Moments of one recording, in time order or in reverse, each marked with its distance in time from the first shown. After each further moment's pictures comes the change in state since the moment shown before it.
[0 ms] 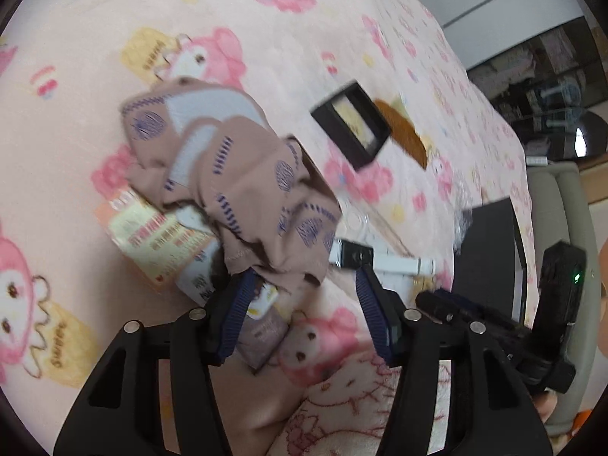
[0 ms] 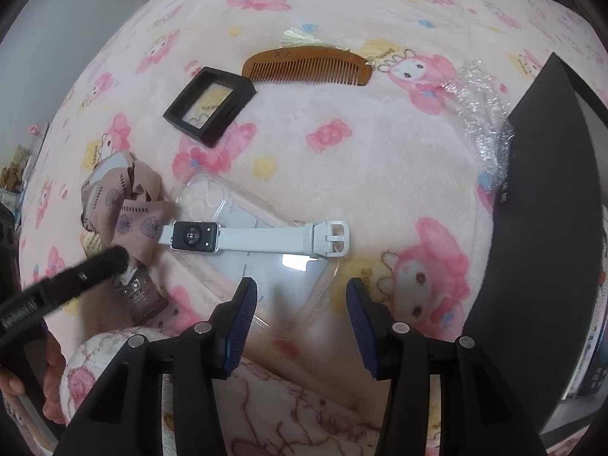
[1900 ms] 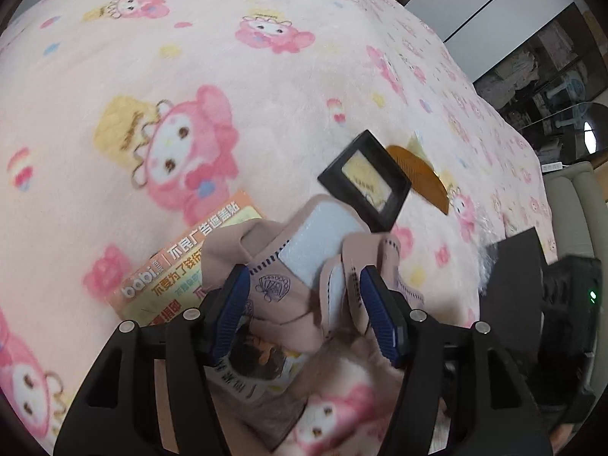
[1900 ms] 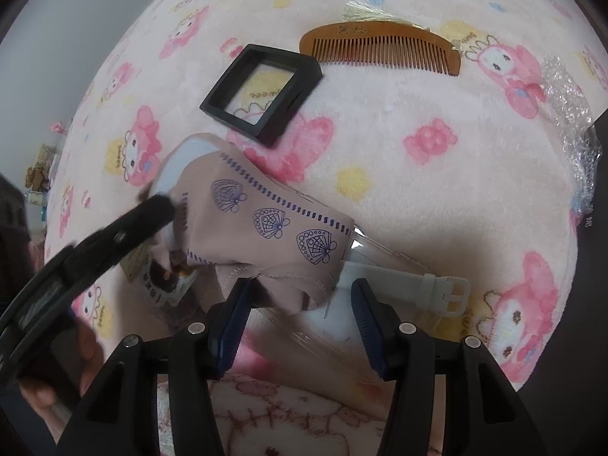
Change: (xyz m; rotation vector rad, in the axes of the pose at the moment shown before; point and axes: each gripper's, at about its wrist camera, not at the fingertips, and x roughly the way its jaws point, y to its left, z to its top) left arm 0.037 -0.005 0.042 0.075 -0.114 0.076; right arm 0.032 0.029 0.027 0.011 0.073 0.157
